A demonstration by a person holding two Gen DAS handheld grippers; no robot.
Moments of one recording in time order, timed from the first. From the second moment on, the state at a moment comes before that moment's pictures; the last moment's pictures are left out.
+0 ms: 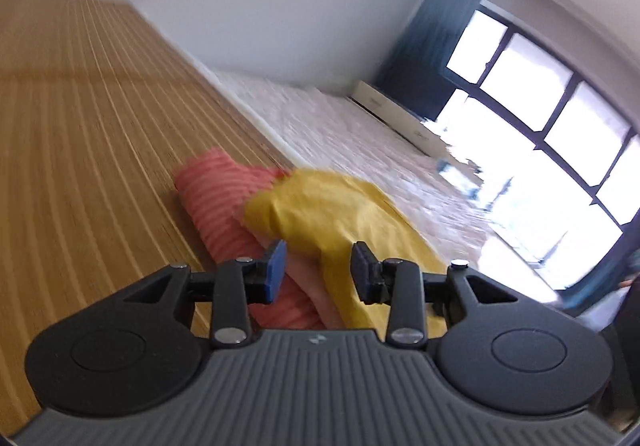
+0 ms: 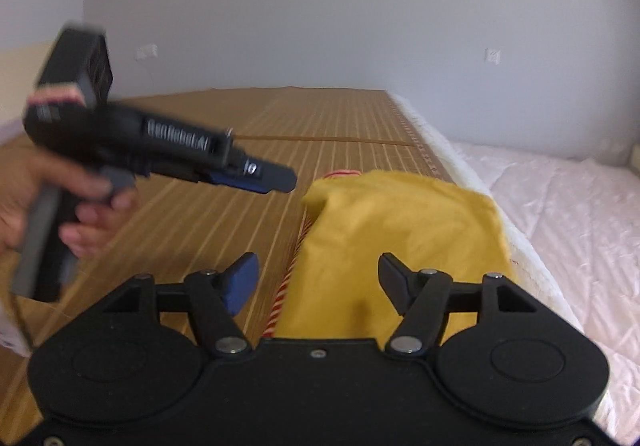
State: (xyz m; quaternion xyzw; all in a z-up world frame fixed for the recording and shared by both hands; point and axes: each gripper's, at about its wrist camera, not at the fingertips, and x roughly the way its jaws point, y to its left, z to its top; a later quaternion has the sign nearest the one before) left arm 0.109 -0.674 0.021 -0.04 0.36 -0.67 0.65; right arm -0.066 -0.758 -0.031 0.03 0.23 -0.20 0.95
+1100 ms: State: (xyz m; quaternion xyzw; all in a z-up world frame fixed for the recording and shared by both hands) left arm 0.112 -0.695 0.018 -0.03 0.25 -0.59 0.76; right arm -0.063 -0.735 -0.048 -0.05 0.25 -0.26 0.93
